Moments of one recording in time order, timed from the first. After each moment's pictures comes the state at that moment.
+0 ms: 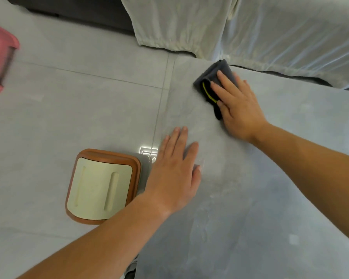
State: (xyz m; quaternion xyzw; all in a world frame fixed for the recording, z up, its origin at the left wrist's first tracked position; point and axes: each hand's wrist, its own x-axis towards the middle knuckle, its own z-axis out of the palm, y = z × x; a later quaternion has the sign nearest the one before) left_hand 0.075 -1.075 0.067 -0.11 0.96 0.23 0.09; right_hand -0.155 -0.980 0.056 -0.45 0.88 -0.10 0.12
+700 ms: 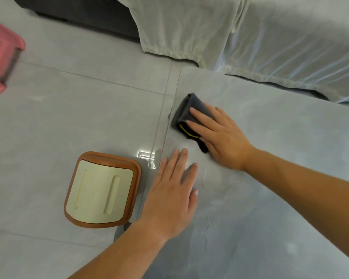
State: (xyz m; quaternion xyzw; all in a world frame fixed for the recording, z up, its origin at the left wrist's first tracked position) left_hand 0.113 -1.064 0.065 -0.11 0.96 0.22 0.12; right_hand -0.111 -0.980 0.055 -0.62 0.77 -0.09 0.12
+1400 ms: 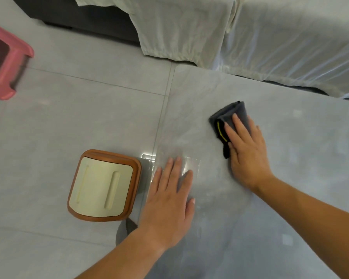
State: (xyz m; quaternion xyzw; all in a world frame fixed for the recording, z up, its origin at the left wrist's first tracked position) left_hand 0.138 -1.034 0.071 -0.14 0.96 0.19 0.14; right_hand -0.082 -0.899 0.046 -0.40 0.90 -0.15 0.06
